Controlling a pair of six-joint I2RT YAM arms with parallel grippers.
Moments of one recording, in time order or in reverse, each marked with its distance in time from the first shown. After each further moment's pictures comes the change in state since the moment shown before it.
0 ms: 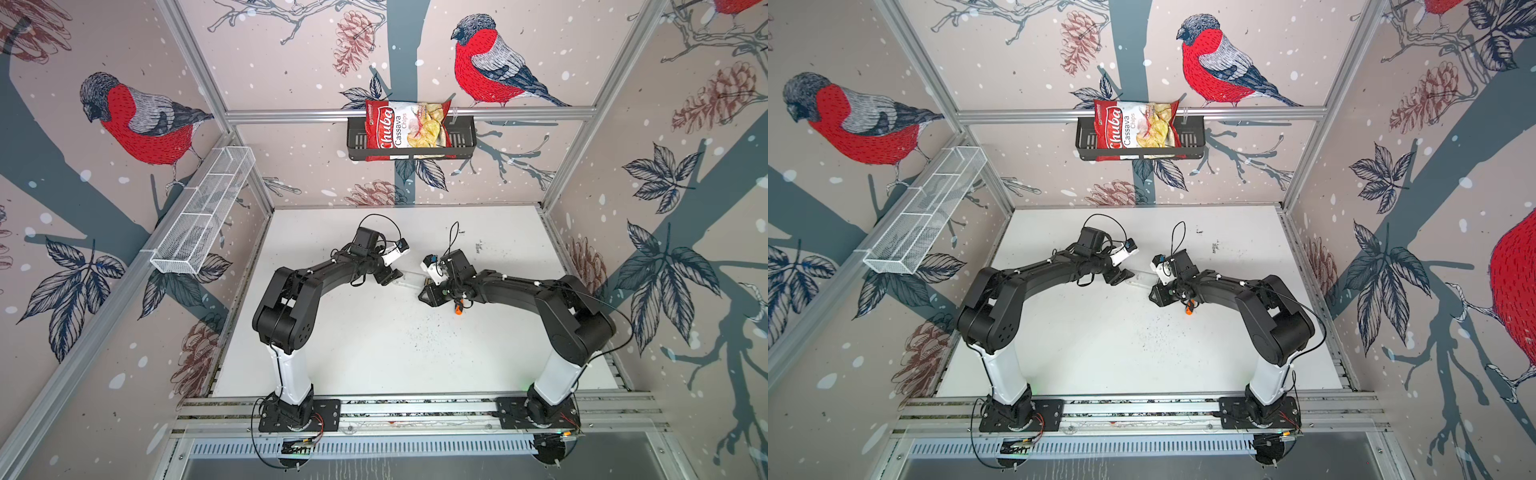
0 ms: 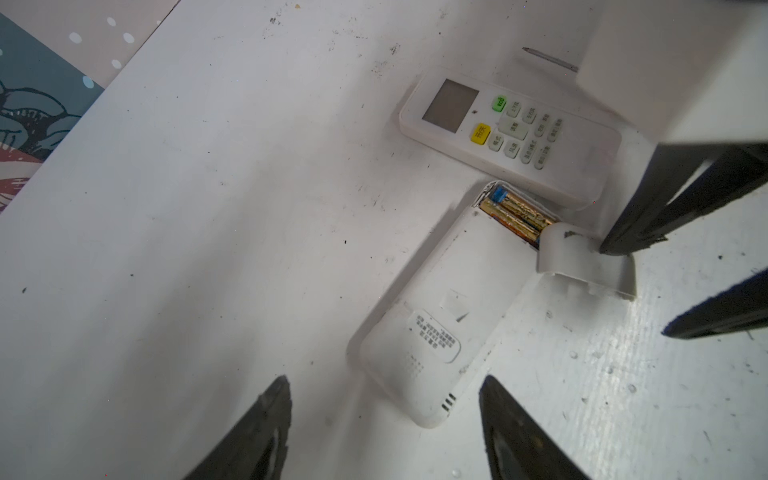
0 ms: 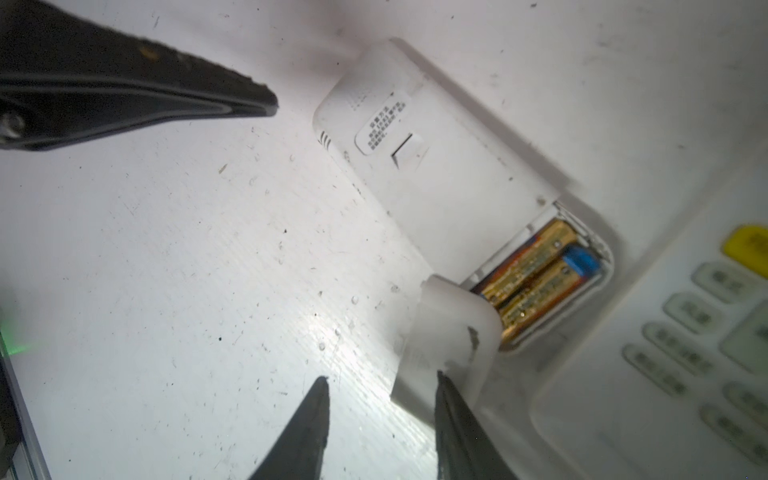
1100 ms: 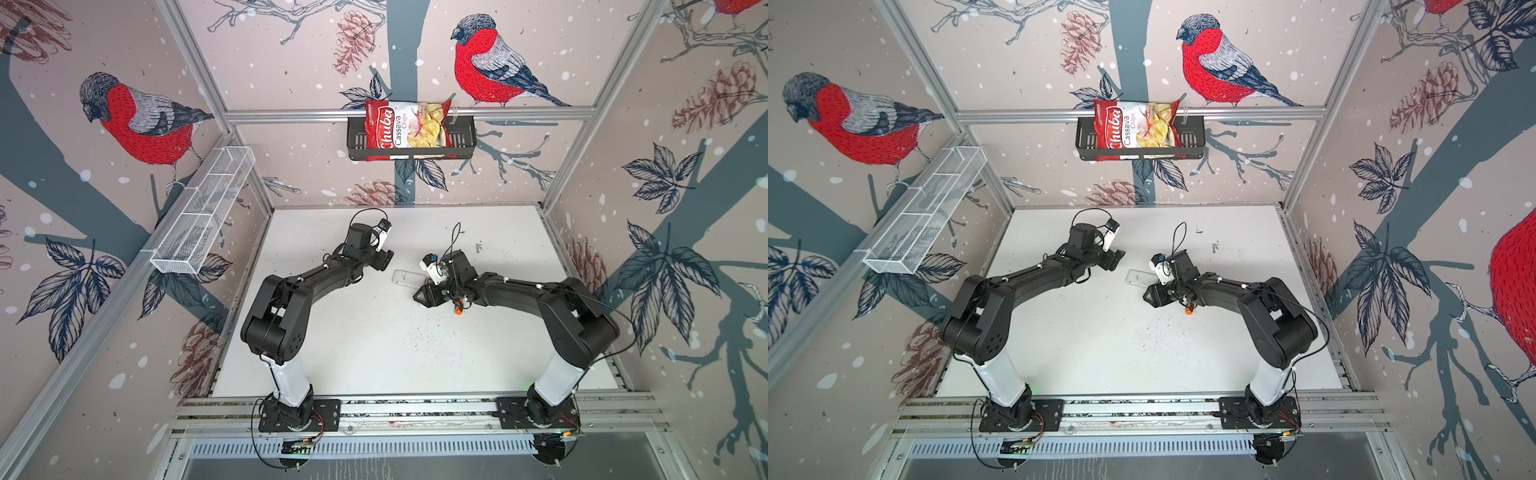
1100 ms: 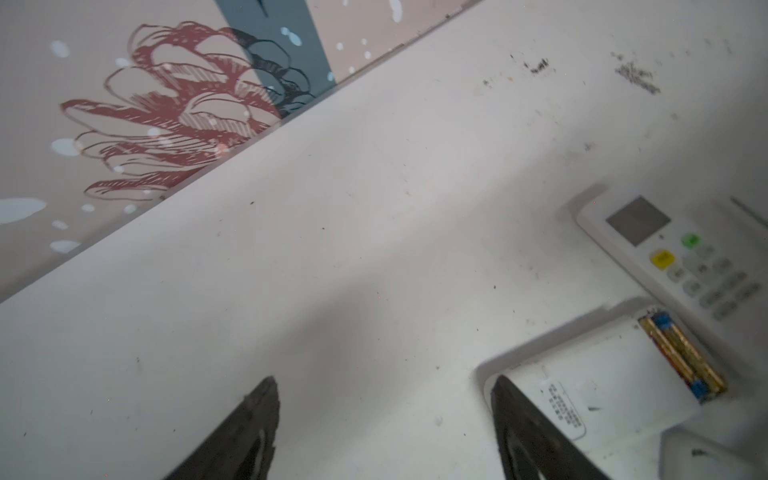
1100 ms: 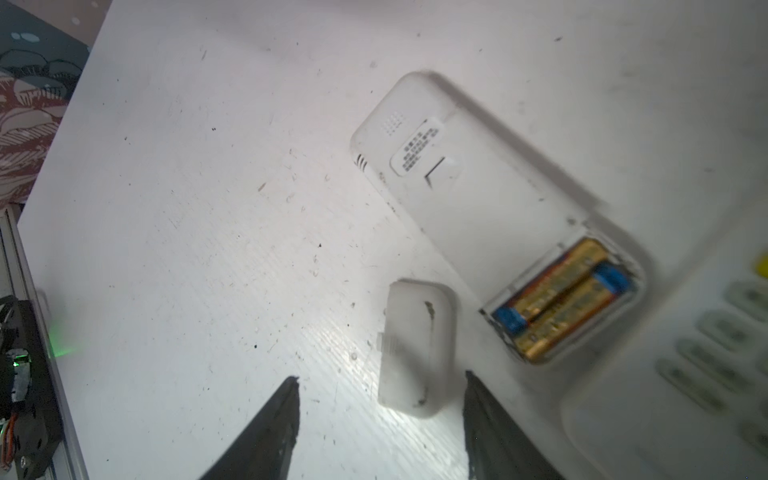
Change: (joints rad) left arm 0.016 -0.106 -0.079 0.234 -0.332 -0.404; right arm 0.000 -0.049 -0.039 0.070 -0.026 0.062
